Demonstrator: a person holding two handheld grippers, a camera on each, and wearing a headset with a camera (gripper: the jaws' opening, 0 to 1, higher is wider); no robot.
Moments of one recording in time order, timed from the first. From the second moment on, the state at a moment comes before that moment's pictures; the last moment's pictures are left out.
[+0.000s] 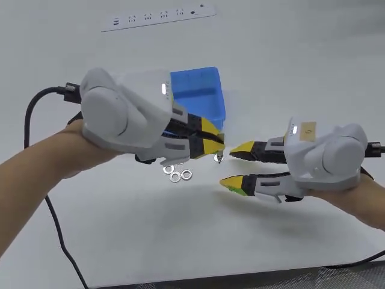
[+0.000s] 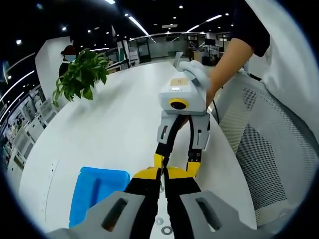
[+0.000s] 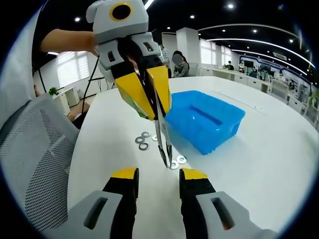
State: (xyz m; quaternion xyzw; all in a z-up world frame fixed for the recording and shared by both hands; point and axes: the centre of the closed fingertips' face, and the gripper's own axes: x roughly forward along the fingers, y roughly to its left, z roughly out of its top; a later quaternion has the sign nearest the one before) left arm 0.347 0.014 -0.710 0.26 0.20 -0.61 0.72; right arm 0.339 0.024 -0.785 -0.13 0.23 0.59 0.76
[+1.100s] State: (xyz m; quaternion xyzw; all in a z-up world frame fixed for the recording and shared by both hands) left arm 0.351 0.016 -0.710 0.25 0.20 -0.60 0.73; right arm 0.339 0.025 -0.788 -0.13 0.23 0.59 0.76
